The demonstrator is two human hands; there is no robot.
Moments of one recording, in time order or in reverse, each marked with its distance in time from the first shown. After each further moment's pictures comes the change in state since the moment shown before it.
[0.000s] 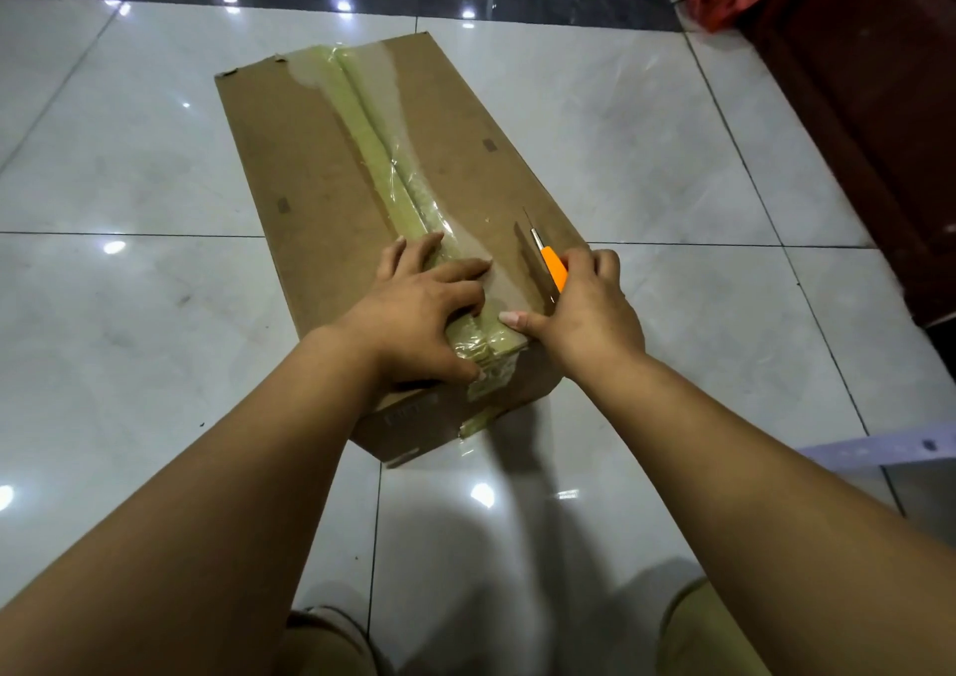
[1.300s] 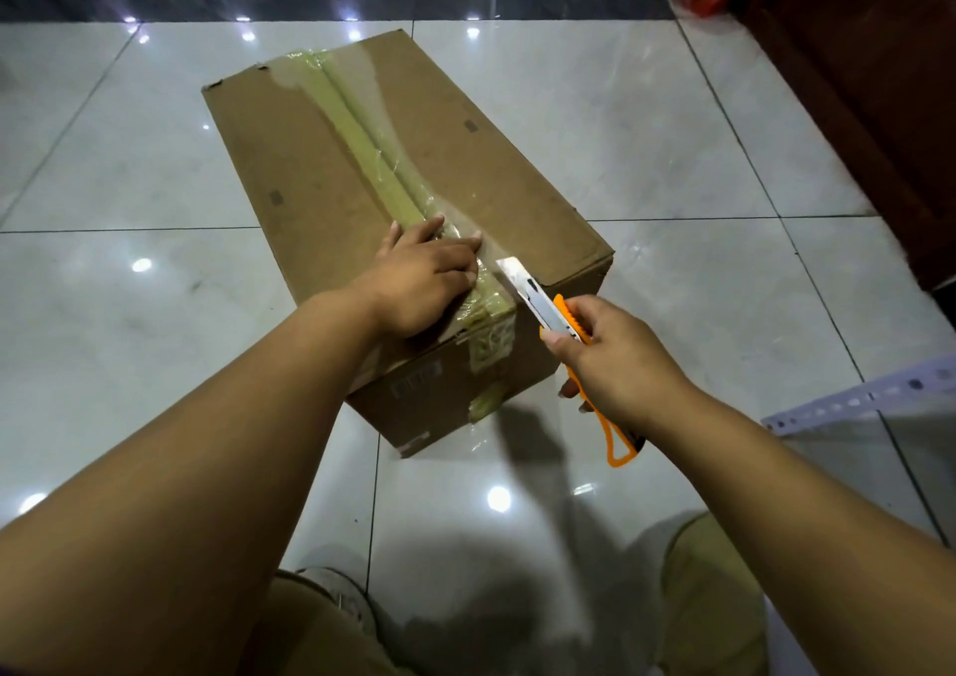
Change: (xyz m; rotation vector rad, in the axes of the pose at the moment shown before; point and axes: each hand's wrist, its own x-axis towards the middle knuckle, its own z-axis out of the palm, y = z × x) left_hand -0.011 0.041 0.011 -0.278 0.028 -0.144; right_hand -0.091 0.057 -0.026 0.340 -0.264 -0.028
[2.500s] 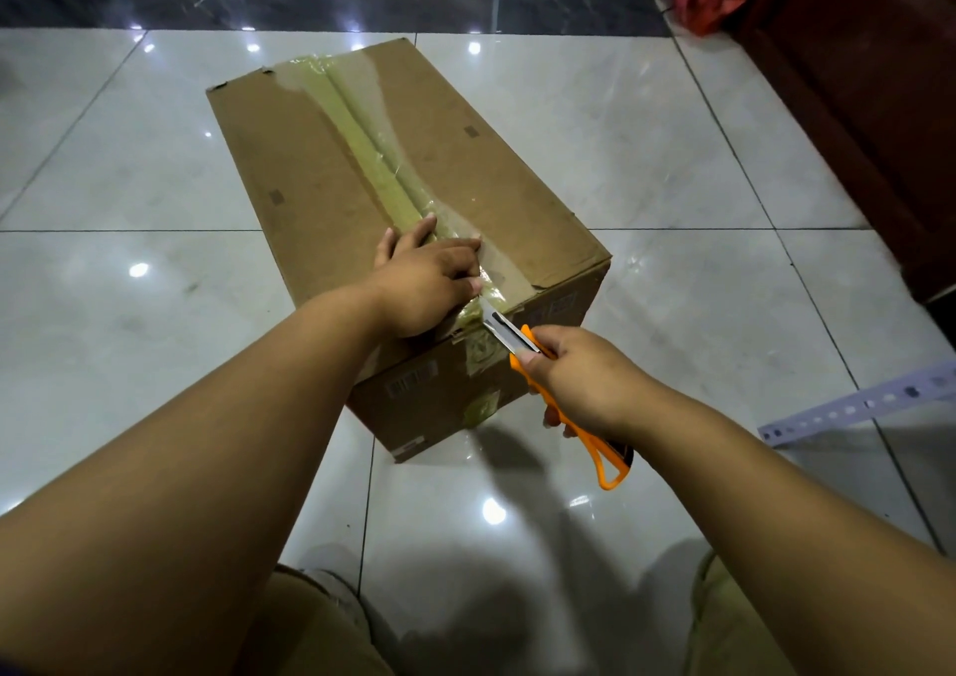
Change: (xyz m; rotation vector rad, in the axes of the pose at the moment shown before) left_hand -0.001 0.006 0.005 0.013 -0.019 -0.077; right_hand -0.003 -0.013 0.012 -0.056 -0.259 0.054
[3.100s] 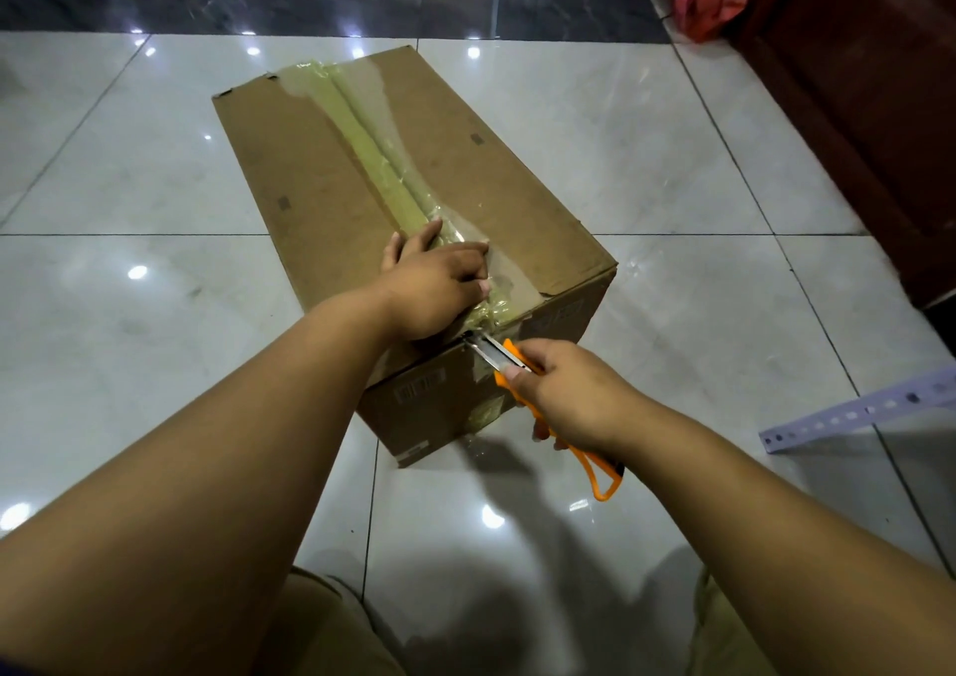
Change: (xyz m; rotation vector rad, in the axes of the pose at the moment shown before) left_hand 0.000 0.001 -0.003 -0.026 0.009 -0.015; right_hand -0.005 -0.011 0.010 0.008 -0.013 -0.050
